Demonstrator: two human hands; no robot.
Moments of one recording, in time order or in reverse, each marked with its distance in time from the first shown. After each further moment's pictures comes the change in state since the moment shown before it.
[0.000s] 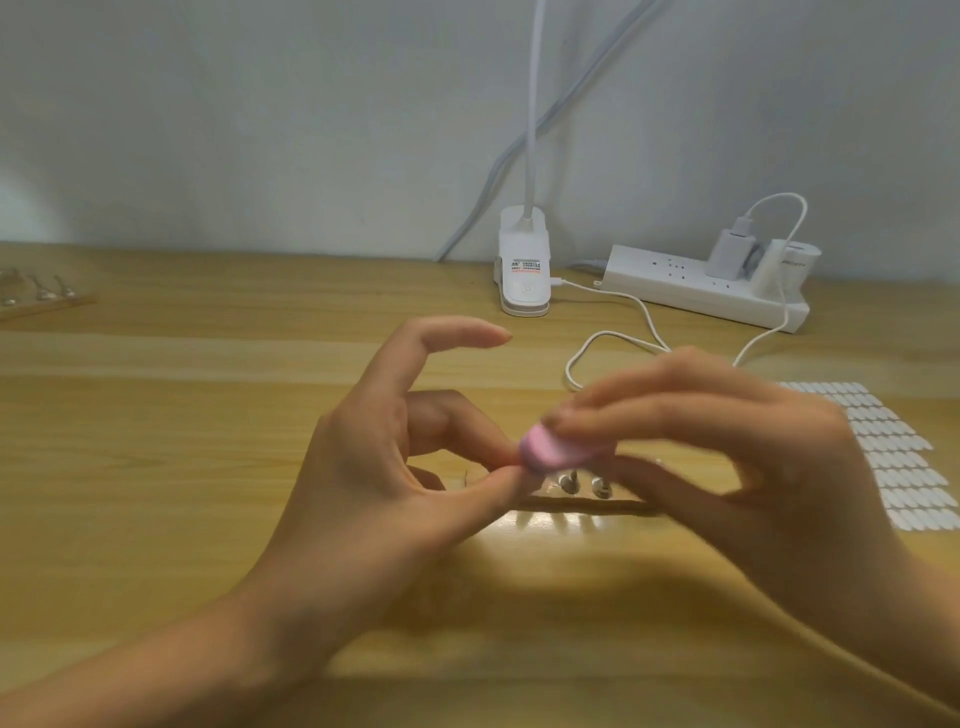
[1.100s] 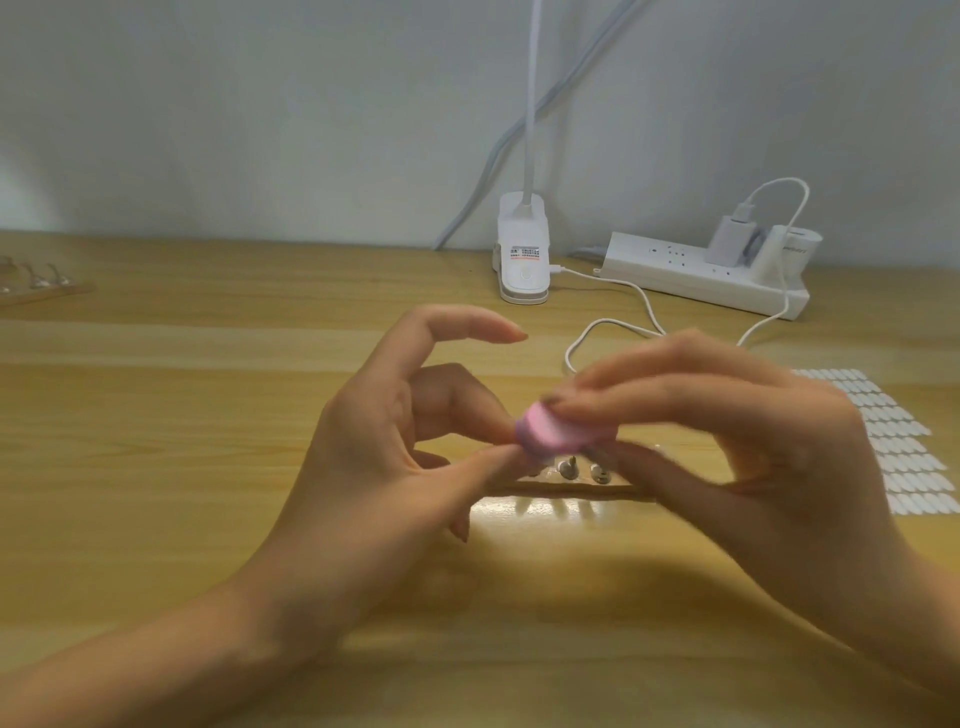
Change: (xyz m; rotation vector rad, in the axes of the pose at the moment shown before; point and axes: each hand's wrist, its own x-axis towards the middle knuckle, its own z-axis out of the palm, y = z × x) left_hand 0.000 -0.003 0.003 -0.110 -0.029 0.005; right_hand -0.003 0.001 0.002 0.094 0.025 0.007
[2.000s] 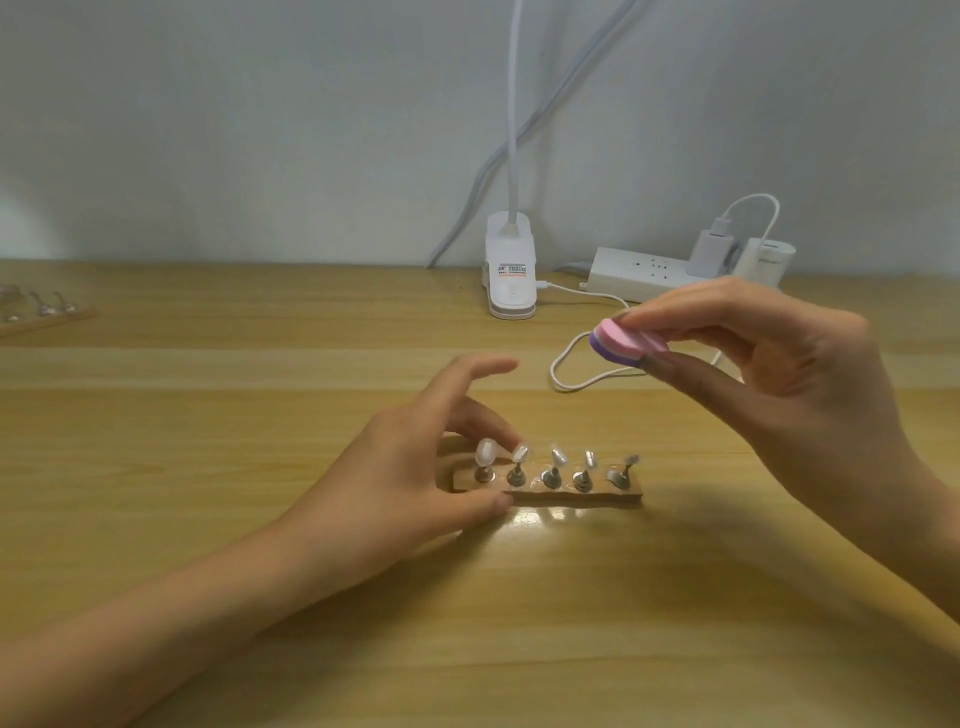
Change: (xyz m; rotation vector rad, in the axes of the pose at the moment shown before) left_hand 0.021 -0.018 -0.007 0.403 -0.240 -0.104; right_hand 0.007 0.038 -0.033 0.128 0.147 0.145
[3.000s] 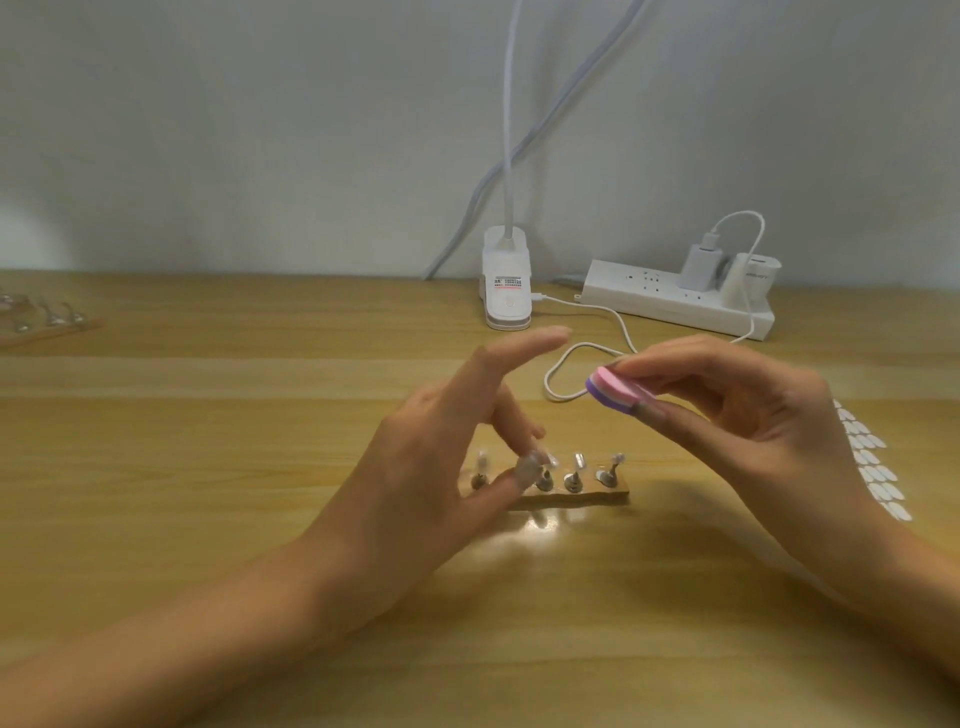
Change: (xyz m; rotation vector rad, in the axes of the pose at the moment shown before) left_hand 0.001 0.020 0.012 0.181 0.194 0.372; right_hand -0.019 0.002 0.003 0.131 -0.007 0.133
